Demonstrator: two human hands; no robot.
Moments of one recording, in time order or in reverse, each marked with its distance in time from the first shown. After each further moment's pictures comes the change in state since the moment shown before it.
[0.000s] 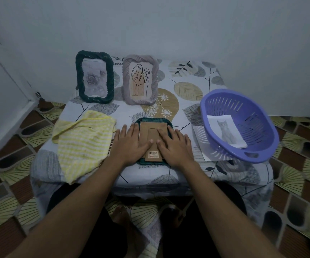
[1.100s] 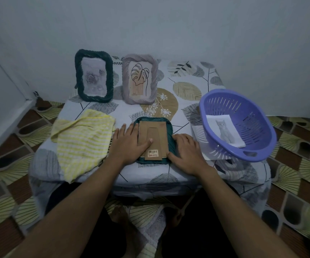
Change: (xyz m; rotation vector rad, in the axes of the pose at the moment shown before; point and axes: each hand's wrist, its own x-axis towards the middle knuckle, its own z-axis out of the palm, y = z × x) left_hand 0.001 -0.005 0.004 0.011 0.053 0.002; right_hand -0.028 0.028 -0.021 -0.027 0.040 -0.115
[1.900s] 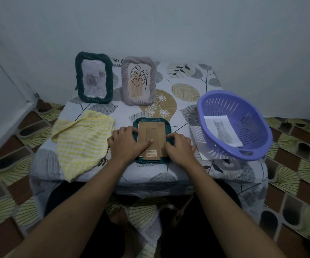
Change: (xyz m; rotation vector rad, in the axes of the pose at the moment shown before) left_hand -0.011 0.021 -0.014 -0.205 0.204 -0.244; right_hand 0.012 -0.036 -0.007 0.344 0.024 0.366
